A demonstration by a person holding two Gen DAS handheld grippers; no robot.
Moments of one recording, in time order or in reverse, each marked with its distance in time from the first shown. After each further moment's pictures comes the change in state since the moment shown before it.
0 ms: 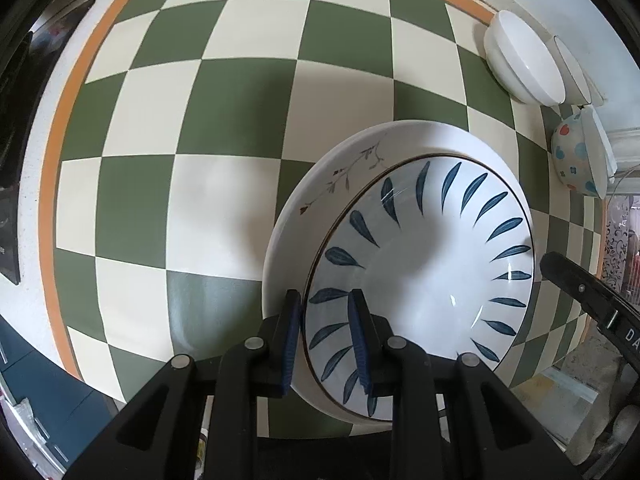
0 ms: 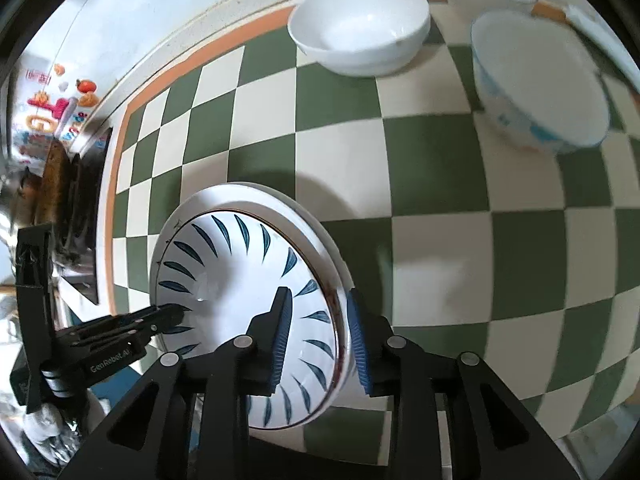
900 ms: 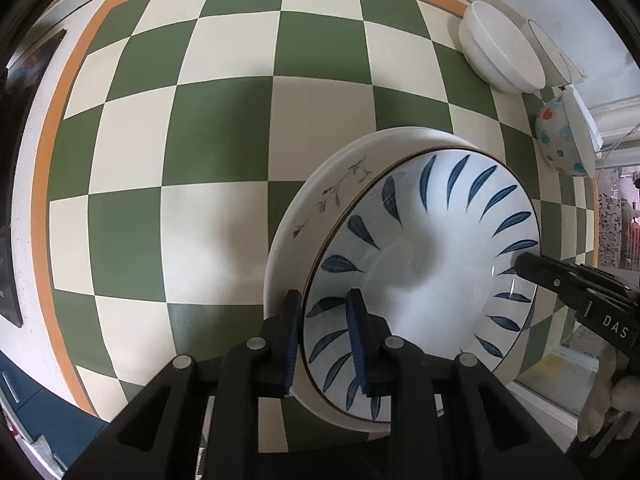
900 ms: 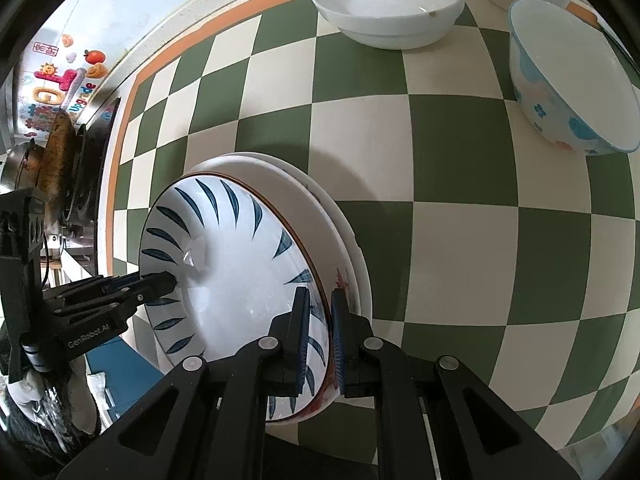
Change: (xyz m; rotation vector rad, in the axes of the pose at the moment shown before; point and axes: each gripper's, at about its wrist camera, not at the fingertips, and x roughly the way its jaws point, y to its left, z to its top) left arm -0.001 0.002 0.015 0.108 -0.012 -0.028; right arm 0.019 0.001 0.001 -0.056 0.079 0.038
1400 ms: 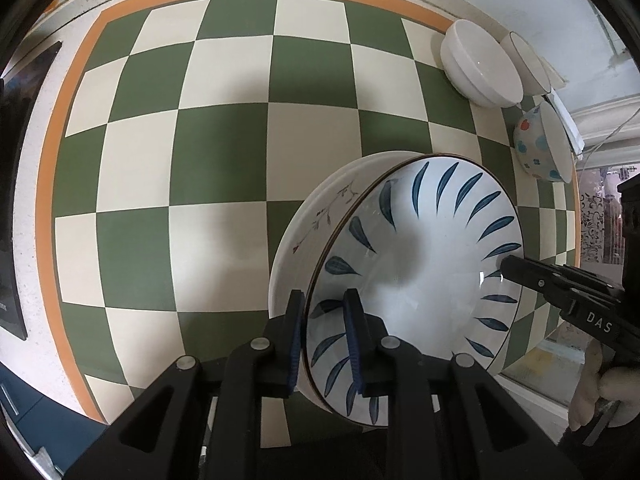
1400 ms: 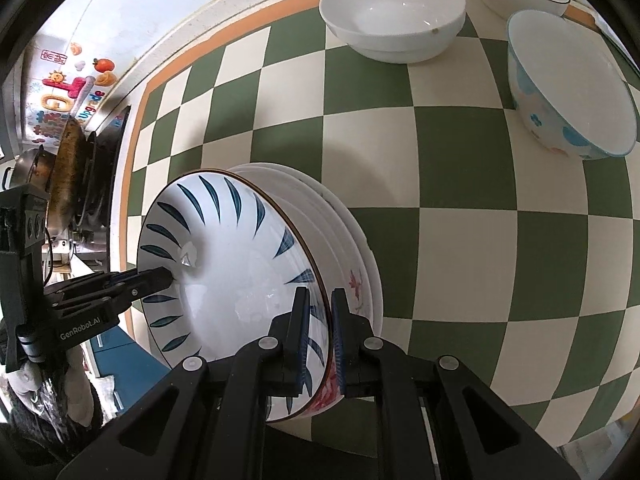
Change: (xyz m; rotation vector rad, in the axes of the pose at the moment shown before) left arm -0.021 0.008 0.010 0.026 -0.010 -0.056; right arm -0.015 0.001 0.001 0.006 -0.013 0.028
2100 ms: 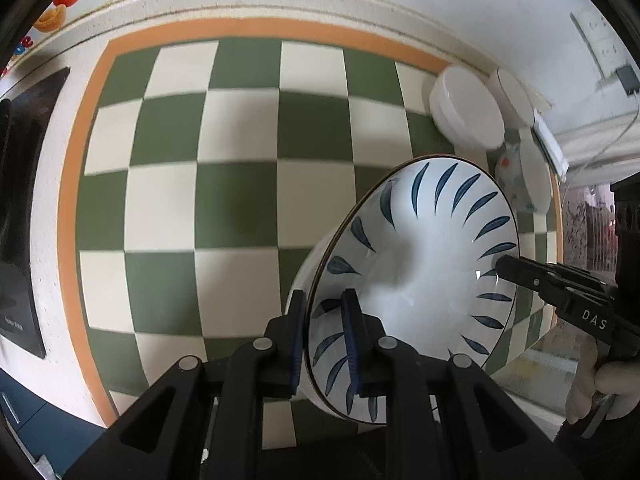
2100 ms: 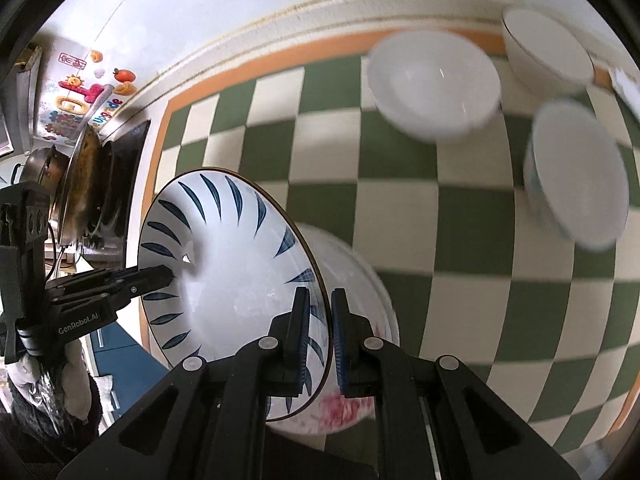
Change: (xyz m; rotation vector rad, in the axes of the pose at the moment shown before) left arm -0.038 0.006 0.021 0.006 -0.043 -0.031; right arm -0.035 0.026 0.031 -0.042 -0.039 0.007
